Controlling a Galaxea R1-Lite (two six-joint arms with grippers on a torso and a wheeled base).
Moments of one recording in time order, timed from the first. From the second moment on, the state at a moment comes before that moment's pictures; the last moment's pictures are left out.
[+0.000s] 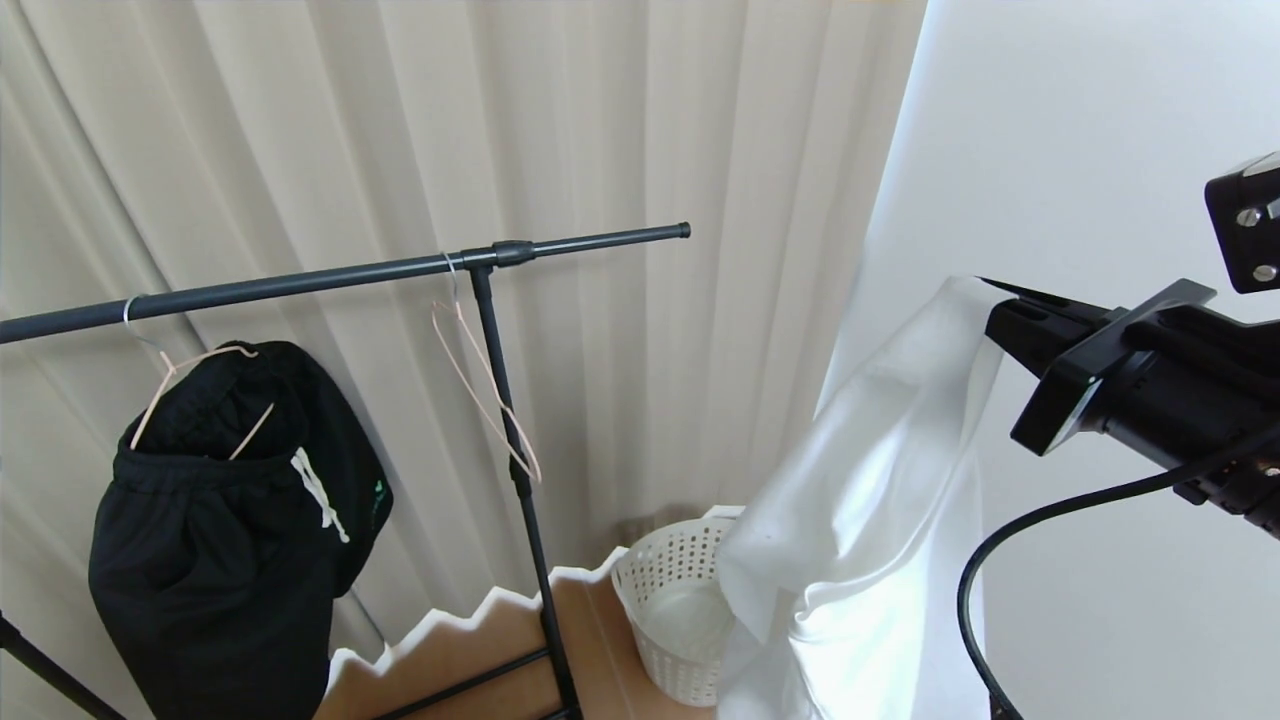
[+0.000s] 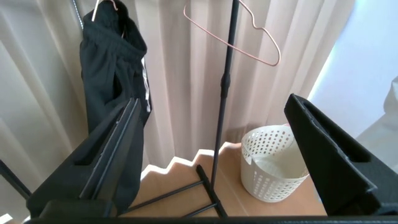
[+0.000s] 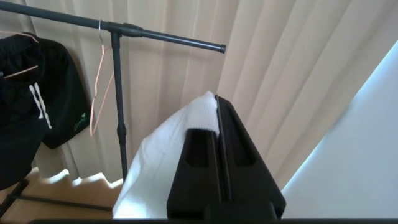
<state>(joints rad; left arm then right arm) 0.00 0.00 0.00 -0.04 0.00 0.00 0.58 1.33 -0.63 -0.79 -0.11 -0.15</state>
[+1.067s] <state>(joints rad) 0.00 0.00 0.00 -0.04 0.00 -0.01 0.57 1.35 -0.61 -0.84 -0.11 -0.16</state>
